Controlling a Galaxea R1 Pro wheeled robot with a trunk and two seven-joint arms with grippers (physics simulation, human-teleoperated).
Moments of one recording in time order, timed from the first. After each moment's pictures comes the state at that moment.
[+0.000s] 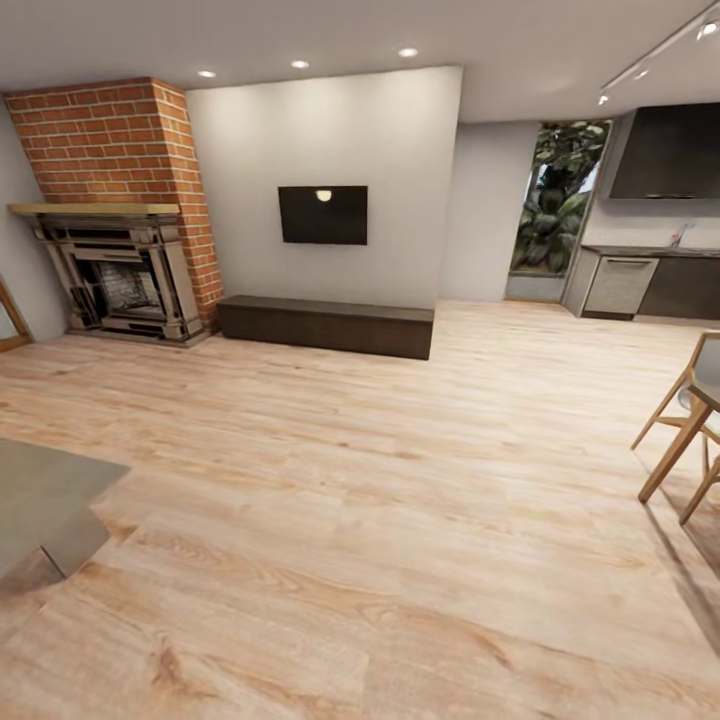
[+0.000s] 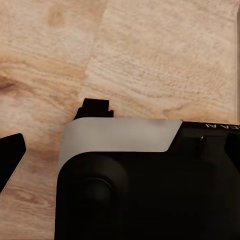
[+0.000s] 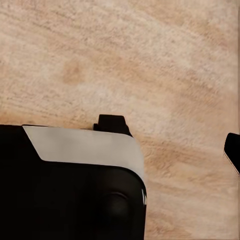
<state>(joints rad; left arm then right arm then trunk) -0.25 -0.01 0.03 0.00 0.08 0.00 -0.01 -0.24 0.07 0.53 0.03 -0.42 -0.09 -0.20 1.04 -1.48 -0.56</state>
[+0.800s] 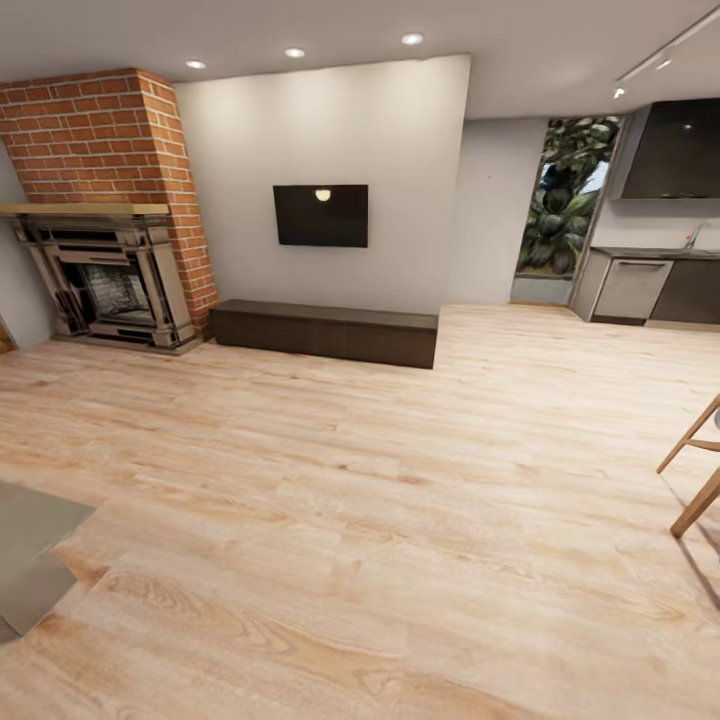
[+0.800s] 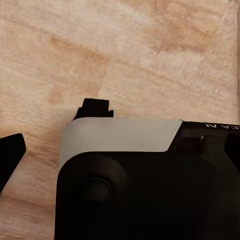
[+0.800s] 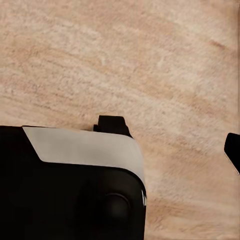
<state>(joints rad) -0.25 -0.01 0.03 0.00 0.08 0.00 -0.01 -0.24 0.07 0.53 0.03 -0.42 -0.09 -0.20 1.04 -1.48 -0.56</state>
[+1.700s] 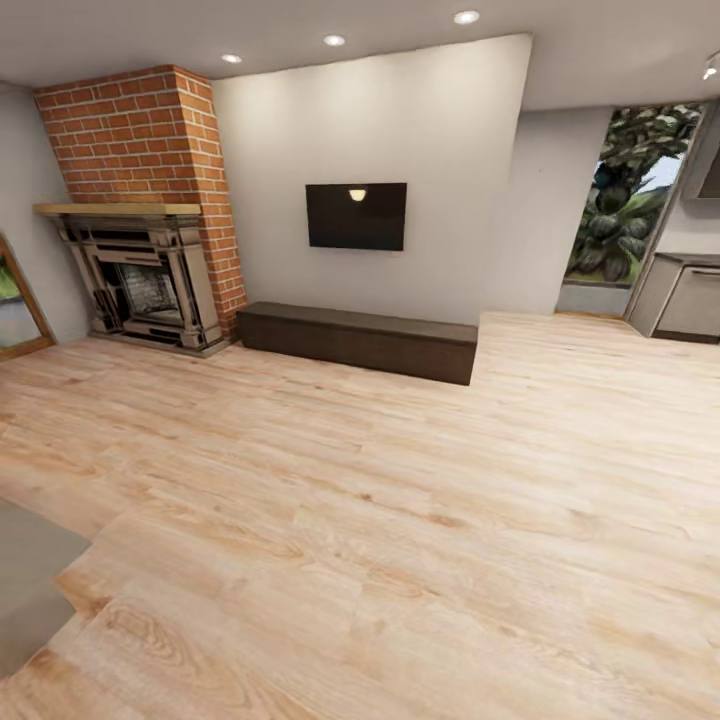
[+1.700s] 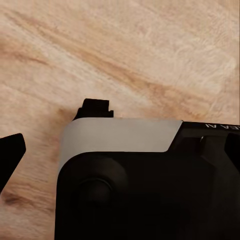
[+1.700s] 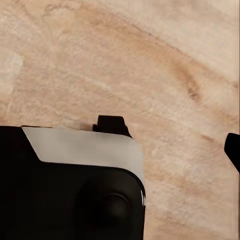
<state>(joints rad) -0.25 -0.01 0.03 0.00 0.08 0.00 -0.01 -0.24 0.07 0.53 0.03 -0.42 -0.09 -0.20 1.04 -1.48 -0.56</state>
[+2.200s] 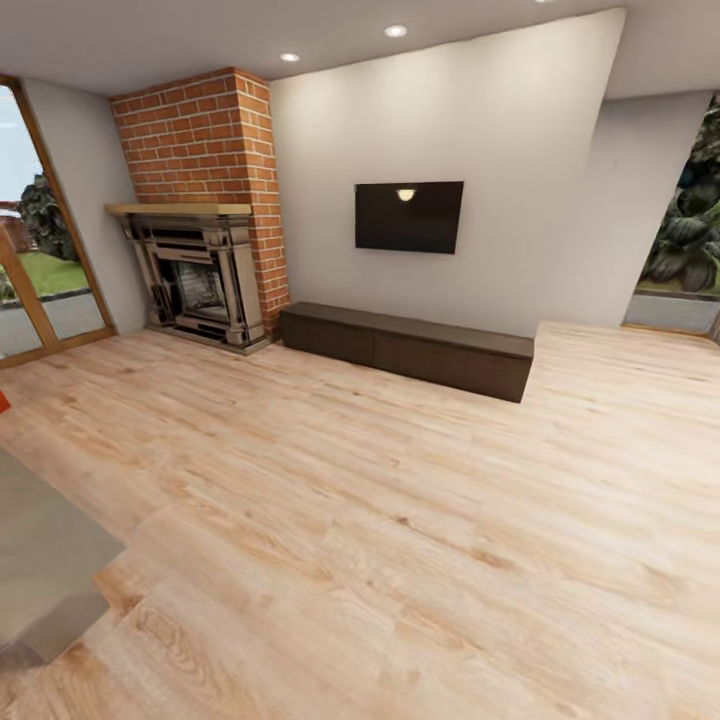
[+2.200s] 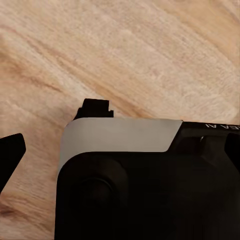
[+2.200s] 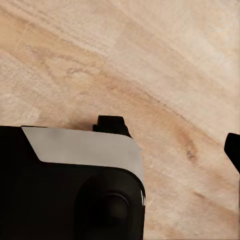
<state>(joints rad) -0.25 -0.01 0.03 0.00 0.08 0.00 -0.01 -0.24 0.07 0.53 0.03 -0.42 -0.09 -0.20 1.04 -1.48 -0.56</state>
